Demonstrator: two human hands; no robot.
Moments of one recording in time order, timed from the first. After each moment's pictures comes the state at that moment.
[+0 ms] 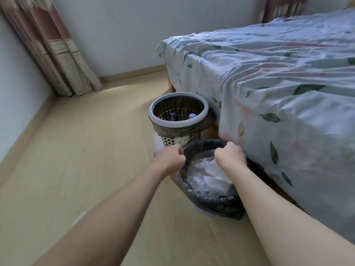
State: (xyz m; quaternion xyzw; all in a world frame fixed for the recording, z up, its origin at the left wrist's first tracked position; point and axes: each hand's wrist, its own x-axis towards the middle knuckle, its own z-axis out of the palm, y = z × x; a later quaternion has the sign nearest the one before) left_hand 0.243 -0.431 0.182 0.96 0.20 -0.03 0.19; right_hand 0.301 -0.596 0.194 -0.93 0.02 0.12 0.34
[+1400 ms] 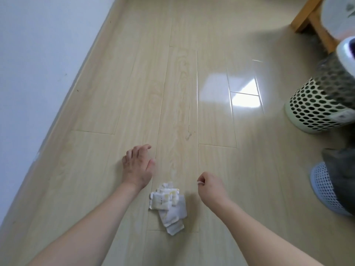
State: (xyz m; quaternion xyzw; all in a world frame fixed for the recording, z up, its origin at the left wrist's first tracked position) left_hand -0.180 -0.077 -0.090 0.85 0.46 0.07 0.24; right_hand -0.033 -0.250 -0.028 -0.90 -0.27 0.34 0.10
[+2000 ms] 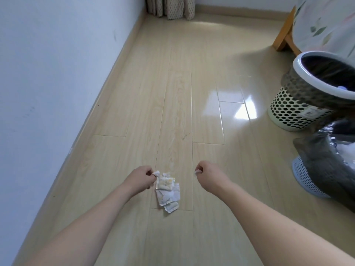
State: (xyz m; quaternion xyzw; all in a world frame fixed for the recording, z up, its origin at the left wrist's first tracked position) left_hand -0.232 -0.140 -0.008 0.76 0.45 -0.07 0.47; right_hand -0.050 -0.297 0.062 -0.87 -0.35 0.33 0.14
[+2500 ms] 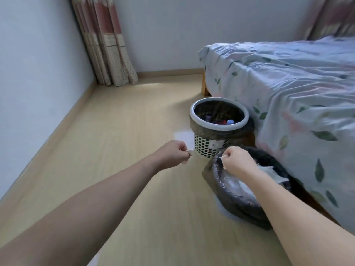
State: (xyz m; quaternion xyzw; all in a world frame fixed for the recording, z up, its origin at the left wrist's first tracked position) left_hand 0.119 -0.329 0.218 0.88 0.21 0.00 0.43; right_hand 0.230 -0.513 0.211 -0.94 -0.21 0.11 0.26
